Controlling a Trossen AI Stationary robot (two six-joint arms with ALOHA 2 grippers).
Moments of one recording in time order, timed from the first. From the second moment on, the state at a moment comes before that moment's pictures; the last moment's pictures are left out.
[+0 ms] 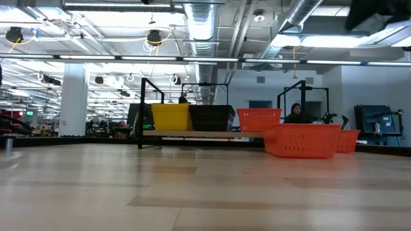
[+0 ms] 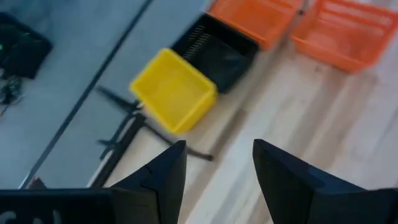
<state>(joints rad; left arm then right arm) -0.16 1.51 1.85 -1.52 -0.65 -0.53 0.45 1.07 1.19 -1.31 0.49 1.42</state>
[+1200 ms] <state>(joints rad) -0.22 1.33 1.85 -1.57 -0.74 -0.43 0.07 1.41 0.91 -0.96 0.19 1.48</state>
